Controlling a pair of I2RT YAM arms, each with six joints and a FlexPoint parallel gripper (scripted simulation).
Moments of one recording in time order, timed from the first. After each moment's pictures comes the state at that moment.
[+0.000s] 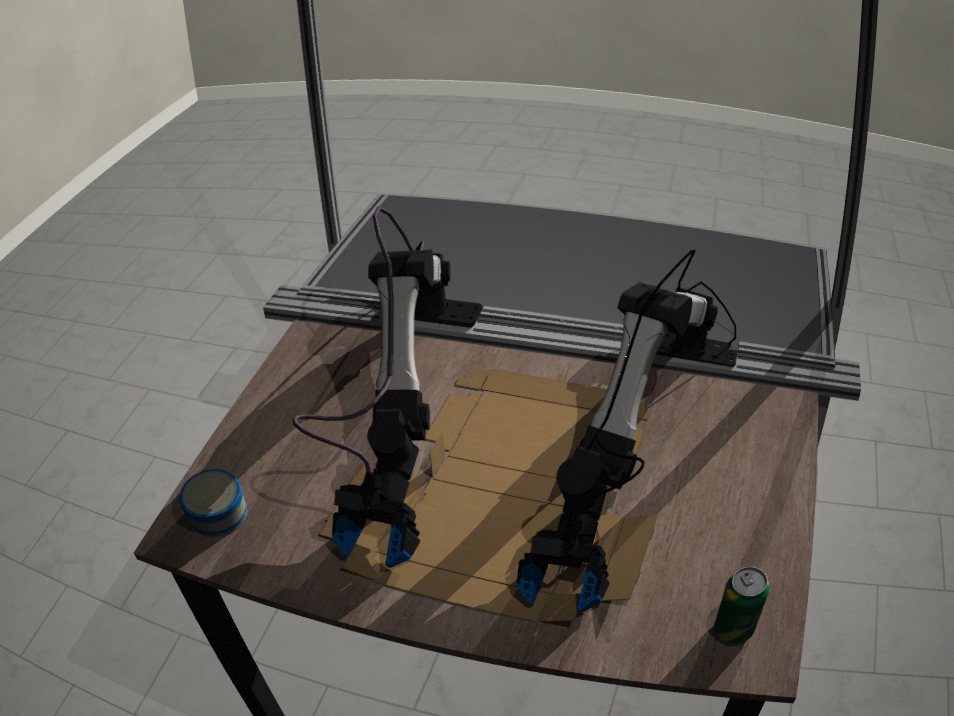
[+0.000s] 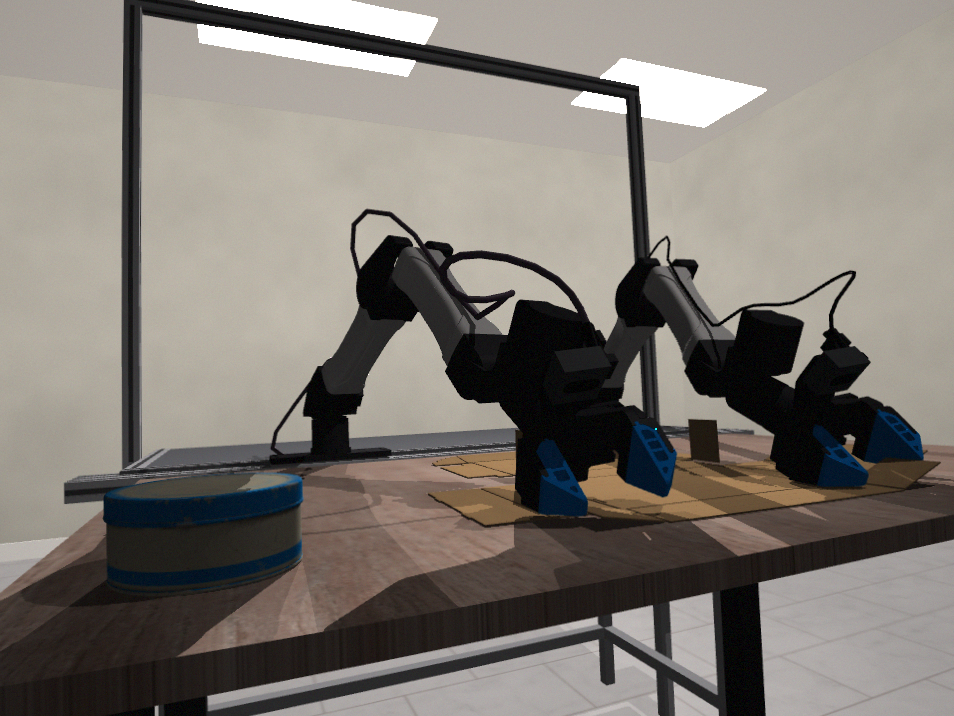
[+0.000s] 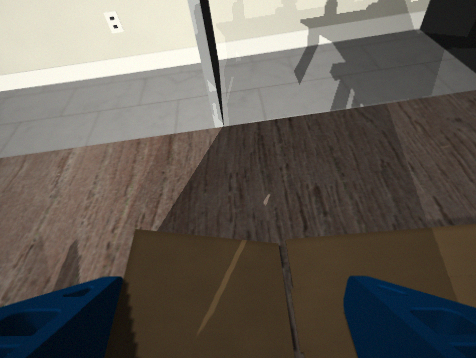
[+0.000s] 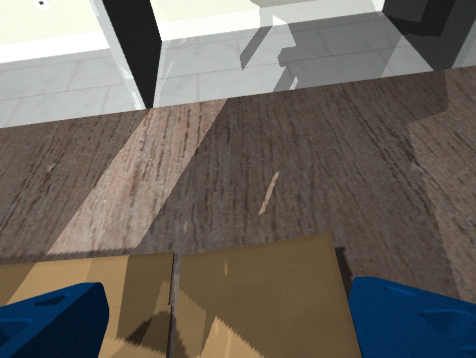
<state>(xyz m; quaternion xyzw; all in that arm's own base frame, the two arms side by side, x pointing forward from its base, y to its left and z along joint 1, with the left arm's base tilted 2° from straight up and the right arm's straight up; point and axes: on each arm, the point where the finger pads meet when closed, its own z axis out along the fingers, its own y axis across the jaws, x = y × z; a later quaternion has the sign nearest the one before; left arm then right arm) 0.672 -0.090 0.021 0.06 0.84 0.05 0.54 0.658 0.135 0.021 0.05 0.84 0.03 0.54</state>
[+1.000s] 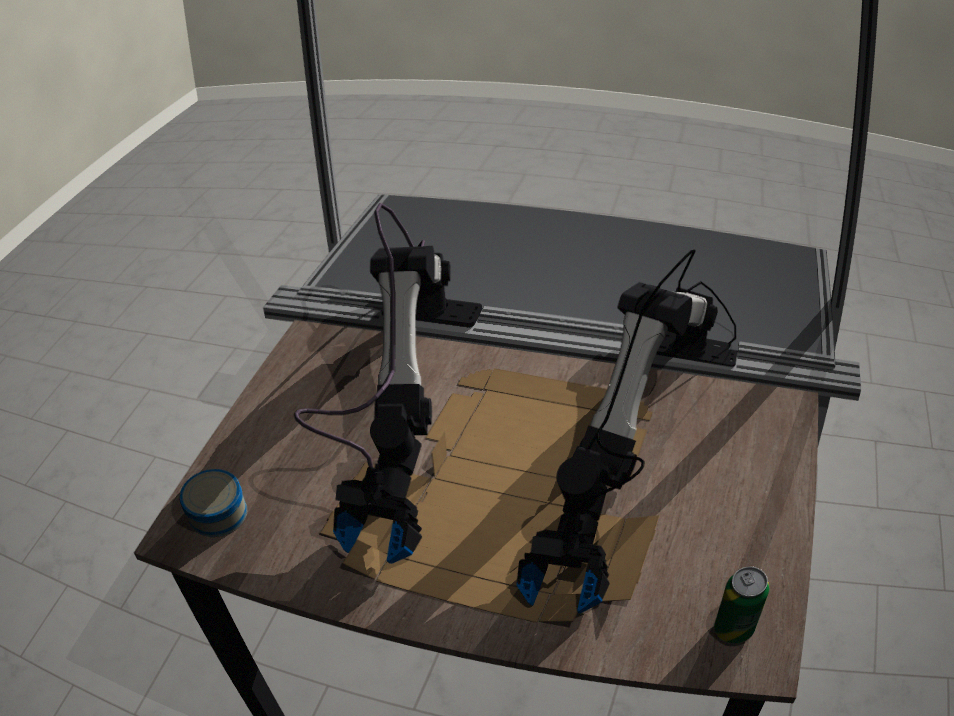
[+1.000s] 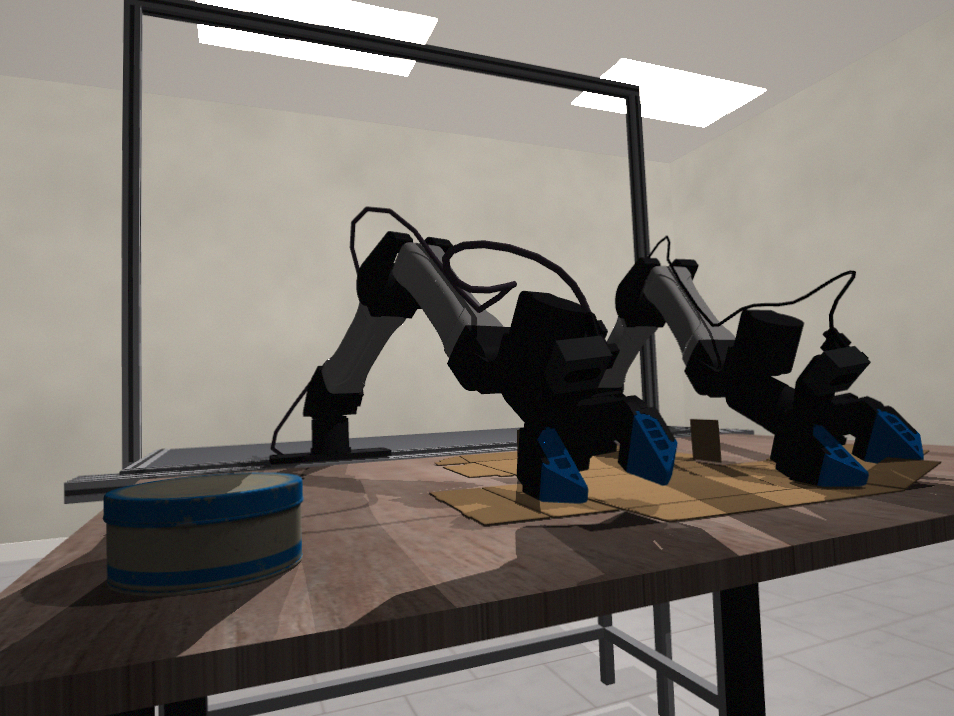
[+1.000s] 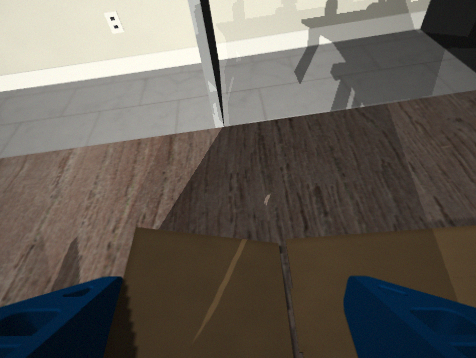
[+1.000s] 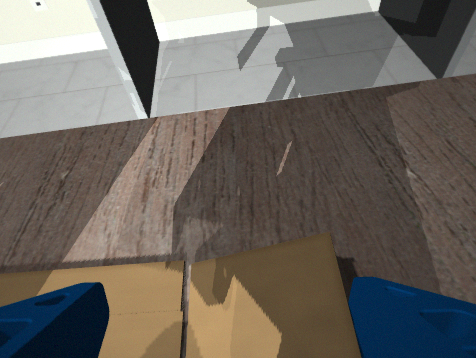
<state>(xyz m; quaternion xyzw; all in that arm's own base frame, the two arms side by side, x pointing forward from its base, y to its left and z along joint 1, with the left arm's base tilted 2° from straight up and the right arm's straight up) 0.672 -0.090 0.021 0.06 0.84 0.05 0.54 0.656 0.138 0.030 0.05 0.84 0.02 0.53</state>
